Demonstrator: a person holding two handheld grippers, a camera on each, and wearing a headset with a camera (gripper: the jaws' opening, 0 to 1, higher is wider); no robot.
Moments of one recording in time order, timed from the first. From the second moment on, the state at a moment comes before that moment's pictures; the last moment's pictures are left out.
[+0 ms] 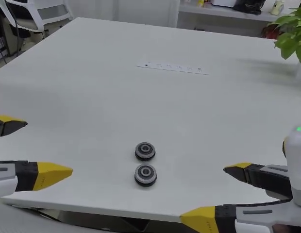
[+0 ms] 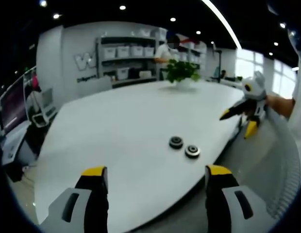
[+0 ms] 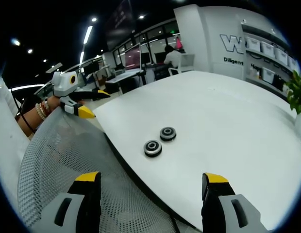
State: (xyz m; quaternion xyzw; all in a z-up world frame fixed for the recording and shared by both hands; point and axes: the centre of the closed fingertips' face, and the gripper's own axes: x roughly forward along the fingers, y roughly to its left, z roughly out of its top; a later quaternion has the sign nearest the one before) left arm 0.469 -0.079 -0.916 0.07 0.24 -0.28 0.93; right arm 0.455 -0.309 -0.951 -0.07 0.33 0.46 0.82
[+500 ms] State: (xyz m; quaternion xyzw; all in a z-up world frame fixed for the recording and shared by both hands) left arm 0.470 -0.082 -0.918 0.04 0.24 -0.30 0.92; right arm 0.459 -0.312 -0.952 -0.07 0.33 0.45 0.82
